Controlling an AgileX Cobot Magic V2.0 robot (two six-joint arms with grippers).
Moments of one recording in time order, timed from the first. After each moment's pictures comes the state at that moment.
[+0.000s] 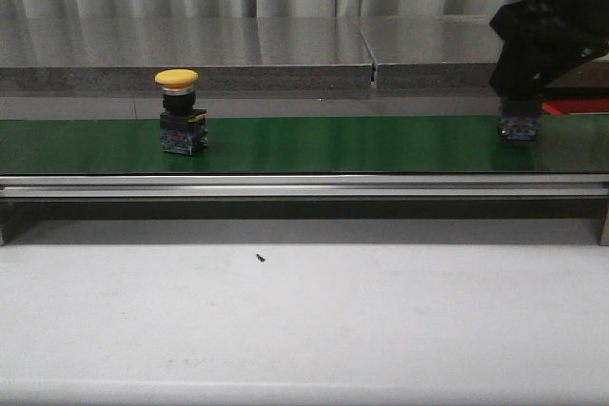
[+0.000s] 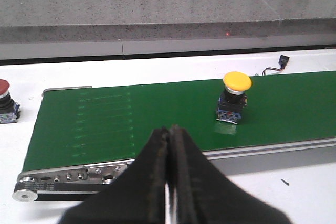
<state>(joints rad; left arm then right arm) -0.02 0.67 -0.58 -0.61 0.39 0.56 -0.01 1.76 -1.34 0.46 0.64 -0.65</state>
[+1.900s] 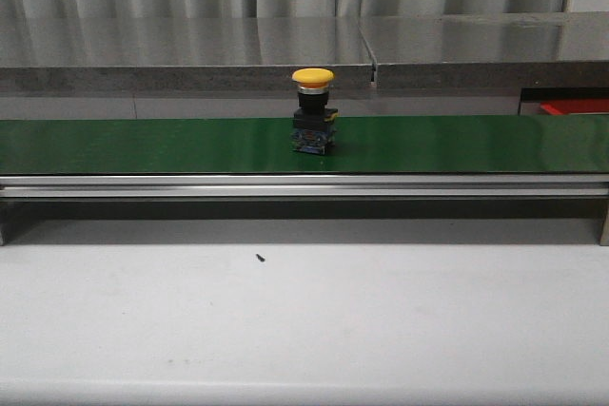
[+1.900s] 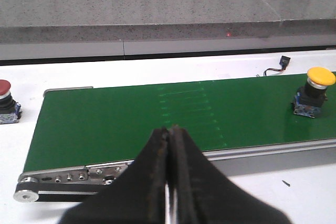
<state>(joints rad) -0.02 0.67 -0.58 -0.61 0.39 0.56 -0.55 2.24 -1.92 0.46 0.75 -0.54</state>
